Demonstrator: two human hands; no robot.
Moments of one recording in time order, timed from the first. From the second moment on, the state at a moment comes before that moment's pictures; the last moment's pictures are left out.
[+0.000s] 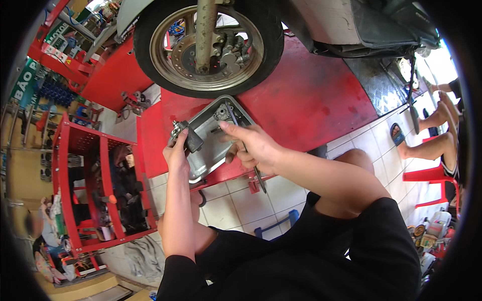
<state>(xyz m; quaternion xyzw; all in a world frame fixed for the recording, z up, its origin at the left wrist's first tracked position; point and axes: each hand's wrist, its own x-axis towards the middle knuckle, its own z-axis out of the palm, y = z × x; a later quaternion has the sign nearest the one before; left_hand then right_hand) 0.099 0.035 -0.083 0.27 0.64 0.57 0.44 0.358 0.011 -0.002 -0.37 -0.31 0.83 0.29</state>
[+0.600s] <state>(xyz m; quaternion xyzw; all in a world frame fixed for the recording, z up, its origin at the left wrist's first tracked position) 0.065 0.060 -0.115 0.37 0.91 0.13 0.13 0.438 0.042 0.051 -0.25 -0.32 0.79 0.45</state>
